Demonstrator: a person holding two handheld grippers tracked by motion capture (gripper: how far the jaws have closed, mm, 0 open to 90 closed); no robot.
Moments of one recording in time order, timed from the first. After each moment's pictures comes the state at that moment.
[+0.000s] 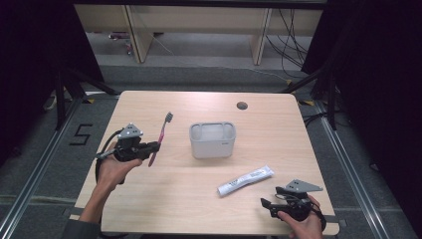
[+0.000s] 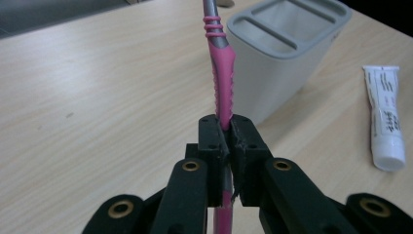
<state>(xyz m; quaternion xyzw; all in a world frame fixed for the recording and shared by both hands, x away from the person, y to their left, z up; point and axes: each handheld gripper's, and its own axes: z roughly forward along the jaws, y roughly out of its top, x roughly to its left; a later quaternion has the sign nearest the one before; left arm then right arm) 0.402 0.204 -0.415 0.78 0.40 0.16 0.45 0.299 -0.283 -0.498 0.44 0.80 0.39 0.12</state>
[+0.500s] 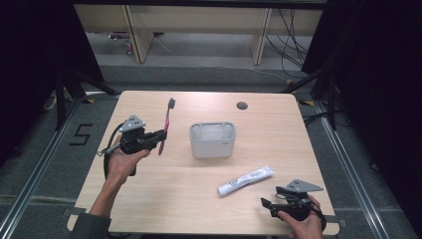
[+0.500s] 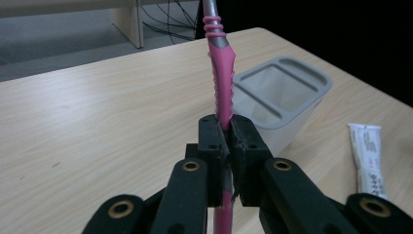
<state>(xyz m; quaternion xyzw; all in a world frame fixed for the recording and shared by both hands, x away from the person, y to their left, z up) 0.415 0.185 -0.400 0.74 0.41 0.17 0.51 0.299 -0.284 -0.497 0.45 0.80 0.39 0.13</state>
